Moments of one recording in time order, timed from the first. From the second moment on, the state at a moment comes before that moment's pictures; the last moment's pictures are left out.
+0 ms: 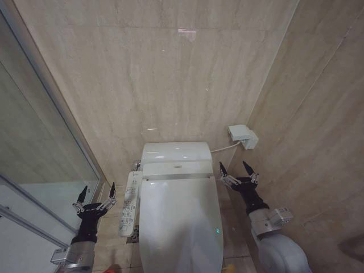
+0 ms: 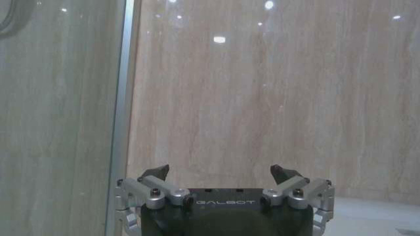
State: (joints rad) left arm 1.61 -1.37 -0.65 -2.08 -0.31 -0.25 -0.03; right arm -1.47 1.30 0.56 2.22 0.40 -0.03 0.03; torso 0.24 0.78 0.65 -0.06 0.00
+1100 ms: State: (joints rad) left arm 1.64 -1.35 -0.70 -2.15 -0.24 -0.25 -0.02; right arm -1.47 1.30 0.56 2.22 0.40 -0.03 0.03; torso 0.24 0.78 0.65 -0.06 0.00
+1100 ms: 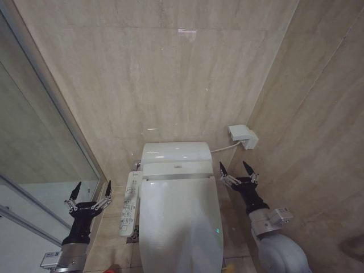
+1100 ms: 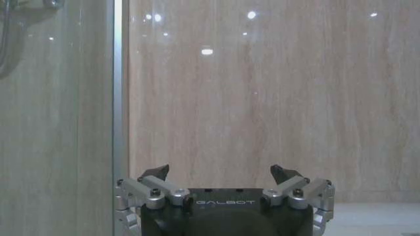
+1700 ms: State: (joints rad) left arm 1.64 -1.35 -0.70 -2.14 -0.25 -0.25 -0.01; right arm -1.47 1.30 0.56 2.22 0.40 -0.03 0.03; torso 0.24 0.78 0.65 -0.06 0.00
